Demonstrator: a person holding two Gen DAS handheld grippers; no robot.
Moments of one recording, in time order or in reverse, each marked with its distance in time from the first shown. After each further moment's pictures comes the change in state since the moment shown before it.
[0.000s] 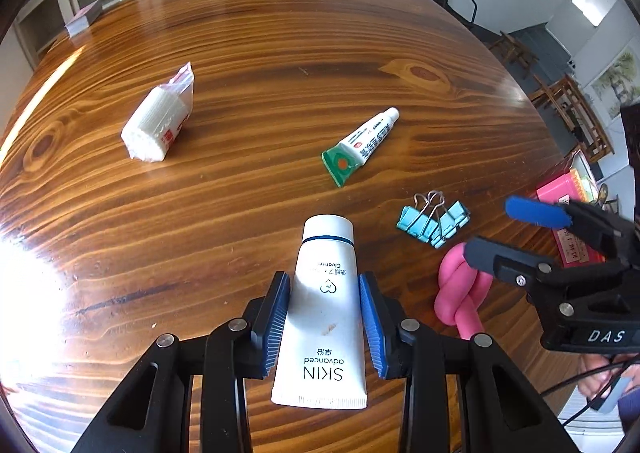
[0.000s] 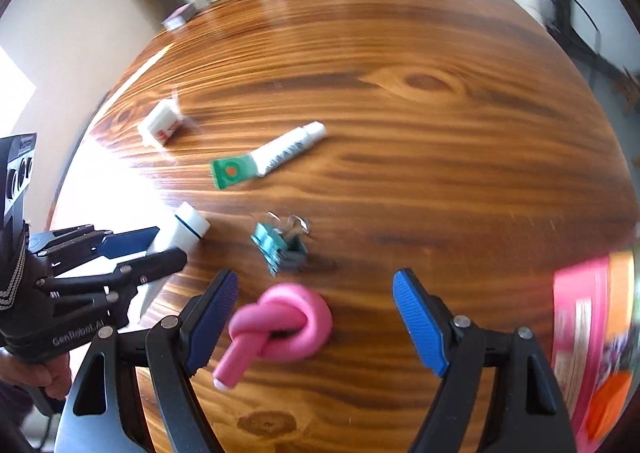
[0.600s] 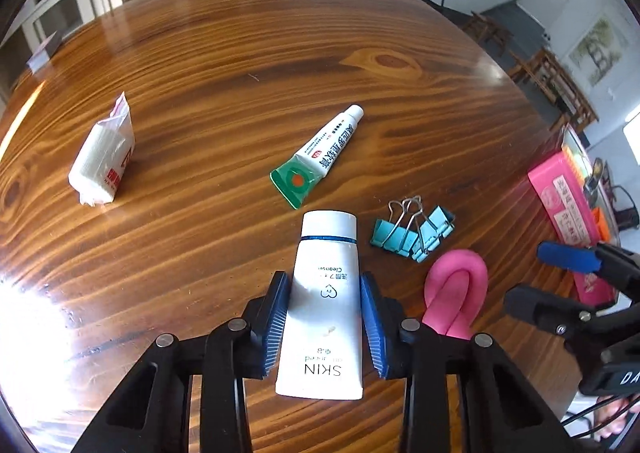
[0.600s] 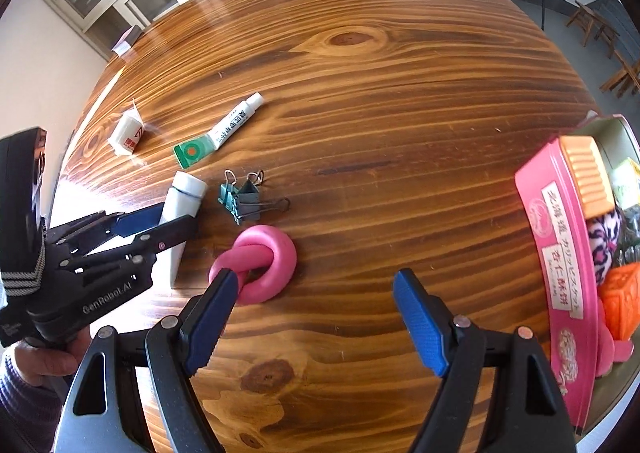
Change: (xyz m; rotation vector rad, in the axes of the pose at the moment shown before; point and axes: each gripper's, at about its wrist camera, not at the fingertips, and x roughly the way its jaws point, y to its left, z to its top) left arm 0.027 -0.027 0.029 0.112 -0.004 -0.035; right arm -0.022 -0.020 -0.038 0.261 0.042 -0.070
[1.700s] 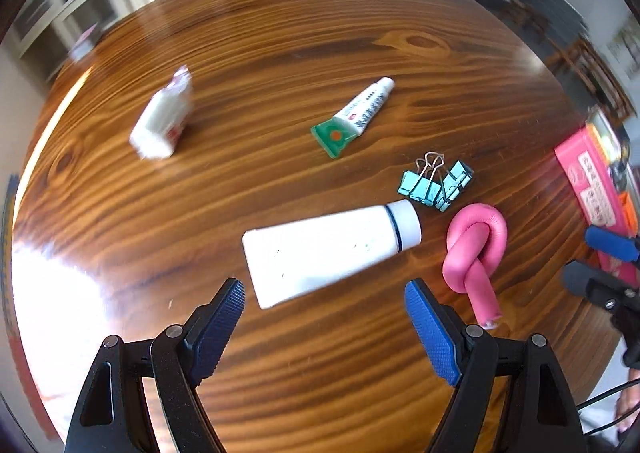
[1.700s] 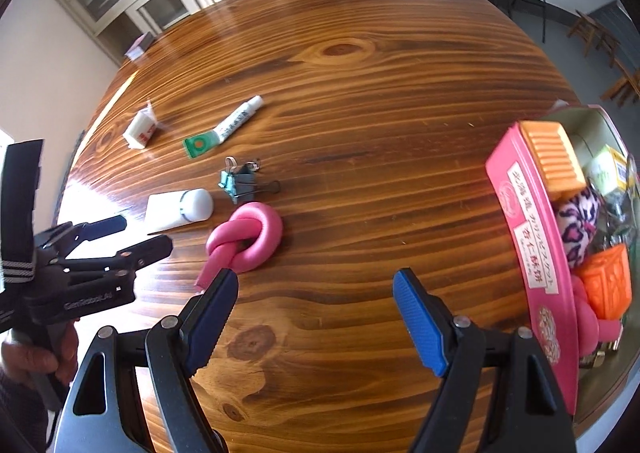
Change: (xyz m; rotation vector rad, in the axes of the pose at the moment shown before) left arm -0.020 -0.005 -0.035 0.036 0.069 0.168; right arm -0.027 -0.020 -0.022 -0.002 -0.047 0.016
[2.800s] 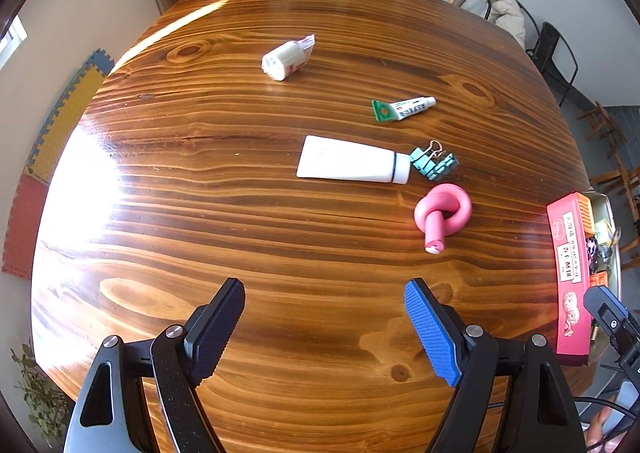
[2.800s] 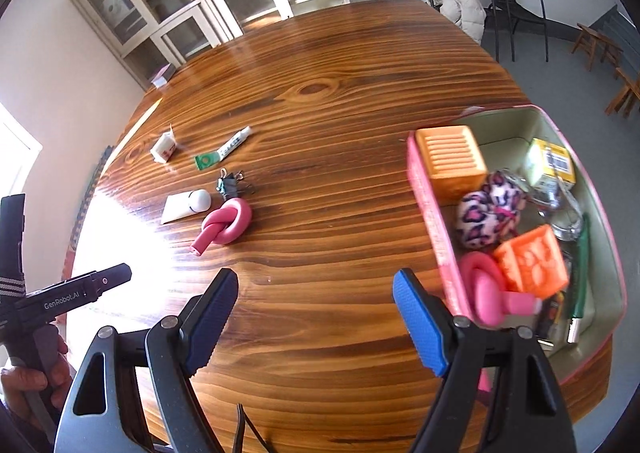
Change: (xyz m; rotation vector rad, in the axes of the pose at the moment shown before) left arm -0.089 -0.021 -0.088 -0.517 -0.050 0.106; right arm -0.071 -0.058 -0.032 -0.044 -0.117 0.079
